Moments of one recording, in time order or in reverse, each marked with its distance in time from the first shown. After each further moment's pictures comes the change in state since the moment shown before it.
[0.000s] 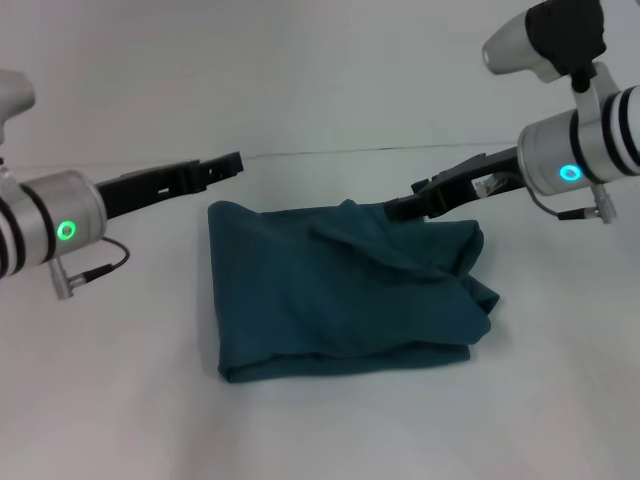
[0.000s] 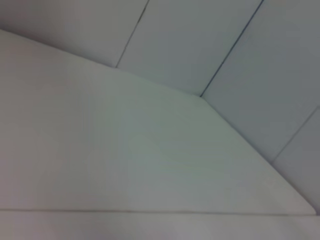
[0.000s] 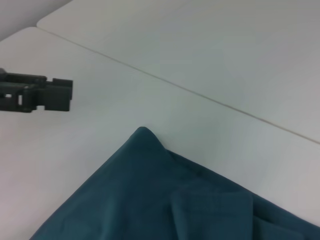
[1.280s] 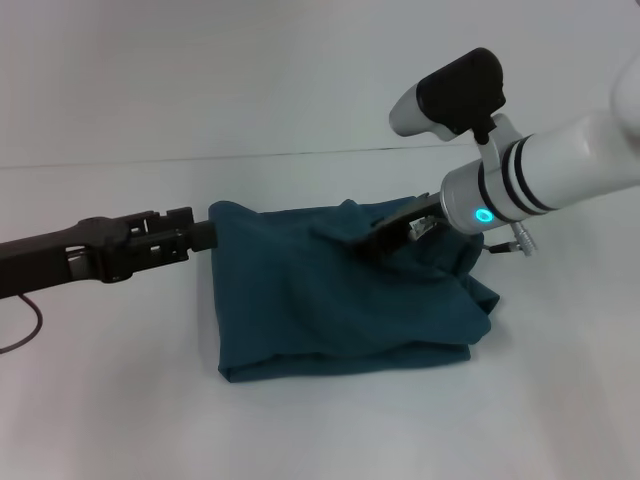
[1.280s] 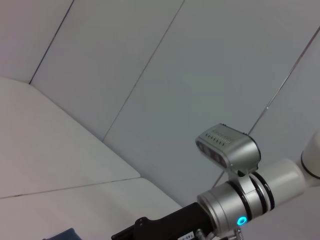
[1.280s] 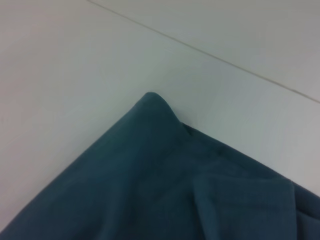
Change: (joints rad) left arm -0.018 0.095 -0.513 0.167 -0.005 0.865 0.409; right arm 0.140 0.009 -0.146 0.351 0.006 0.298 -0.007
